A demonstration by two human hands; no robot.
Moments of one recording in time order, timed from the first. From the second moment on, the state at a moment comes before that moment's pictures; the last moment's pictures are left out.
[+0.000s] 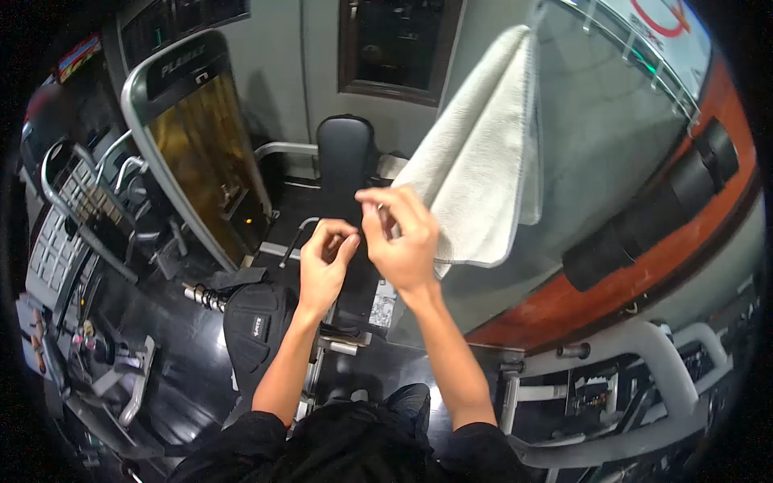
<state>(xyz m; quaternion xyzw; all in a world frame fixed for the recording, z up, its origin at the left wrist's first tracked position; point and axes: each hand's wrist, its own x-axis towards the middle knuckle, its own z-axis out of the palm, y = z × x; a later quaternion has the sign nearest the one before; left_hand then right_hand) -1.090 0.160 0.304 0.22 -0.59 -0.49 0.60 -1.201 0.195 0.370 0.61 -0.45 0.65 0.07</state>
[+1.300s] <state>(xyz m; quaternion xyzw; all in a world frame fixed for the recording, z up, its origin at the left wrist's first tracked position) -0.948 0.230 0.144 0.62 -0.63 -0.24 0.40 -1.129 0.186 0.122 0.50 -0.61 0.34 -0.51</state>
